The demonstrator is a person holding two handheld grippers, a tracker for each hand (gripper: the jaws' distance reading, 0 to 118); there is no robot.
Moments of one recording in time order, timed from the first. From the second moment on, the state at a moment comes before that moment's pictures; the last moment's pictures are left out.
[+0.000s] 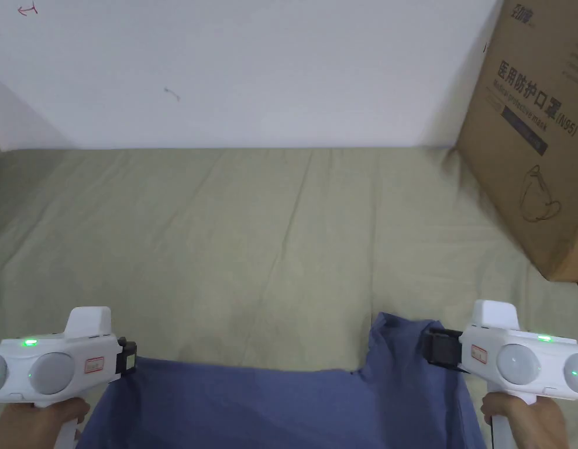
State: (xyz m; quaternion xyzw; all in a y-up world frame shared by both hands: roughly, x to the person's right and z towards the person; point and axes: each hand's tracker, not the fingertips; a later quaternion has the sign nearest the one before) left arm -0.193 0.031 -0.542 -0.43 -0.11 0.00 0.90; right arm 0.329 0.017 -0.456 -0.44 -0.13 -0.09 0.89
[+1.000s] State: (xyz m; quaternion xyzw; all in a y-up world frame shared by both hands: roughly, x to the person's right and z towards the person) left arm -0.244 0.186 -0.477 -0.29 -0.08 0.08 0.95; right arm 0.297 0.207 -0.380 -0.21 -0.07 0.00 0.97
